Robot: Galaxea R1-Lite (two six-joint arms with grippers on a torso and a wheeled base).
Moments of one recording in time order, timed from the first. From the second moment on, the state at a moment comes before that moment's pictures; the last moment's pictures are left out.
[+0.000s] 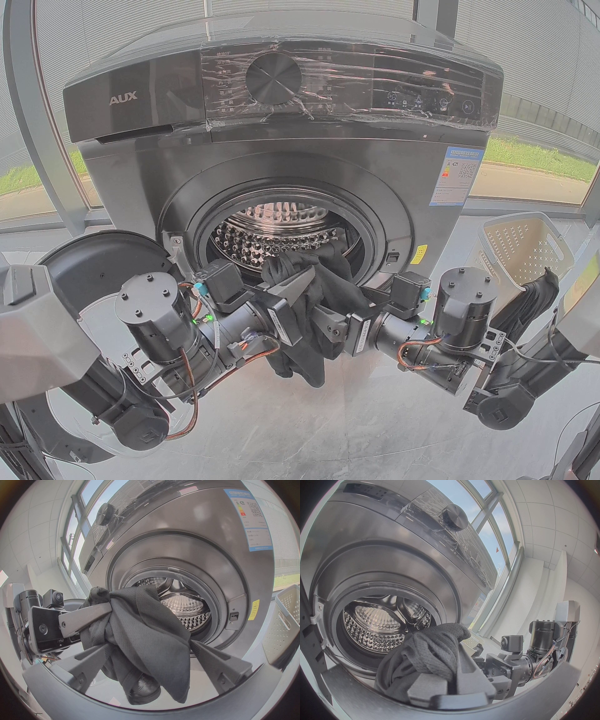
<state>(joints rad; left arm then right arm) -0.70 1.94 -0.56 -1.54 -0.05 -0.30 0.77 1.94 -0.65 -1.19 -0.13 0.26</state>
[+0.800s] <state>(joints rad) -0.69 1.95 -0.54 -1.53 -0.06 -0.30 0.79 1.92 -0.63 -1.21 -0.13 0.27</state>
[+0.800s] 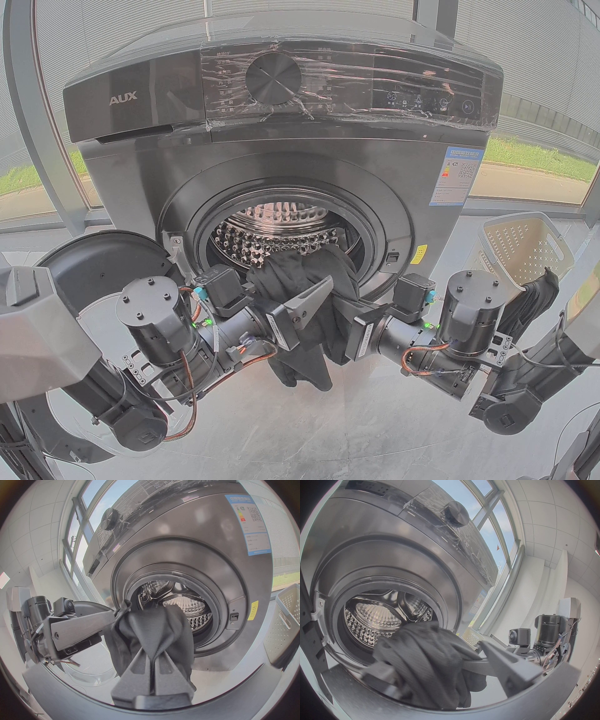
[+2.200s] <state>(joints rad) -0.63 1.96 -0.47 -1.55 -0.02 -0.29 0.65 1.79 -0.55 -1.10 -0.18 0.29</state>
